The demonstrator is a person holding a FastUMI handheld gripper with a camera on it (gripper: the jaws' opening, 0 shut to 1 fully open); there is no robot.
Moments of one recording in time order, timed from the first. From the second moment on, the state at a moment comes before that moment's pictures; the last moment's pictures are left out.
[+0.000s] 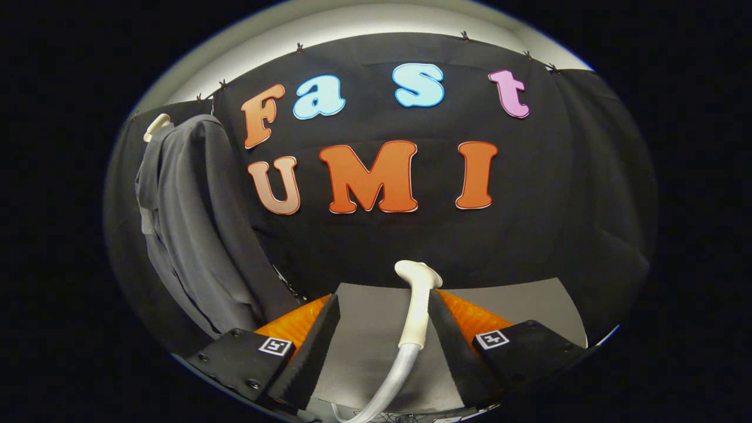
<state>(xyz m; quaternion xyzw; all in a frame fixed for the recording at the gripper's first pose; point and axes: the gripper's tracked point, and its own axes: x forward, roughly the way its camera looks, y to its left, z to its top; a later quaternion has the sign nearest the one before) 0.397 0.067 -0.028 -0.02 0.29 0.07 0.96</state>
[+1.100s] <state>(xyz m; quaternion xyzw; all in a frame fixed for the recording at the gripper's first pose) 0.445 0.029 -0.182 -0.01 0.47 0.09 0.88</state>
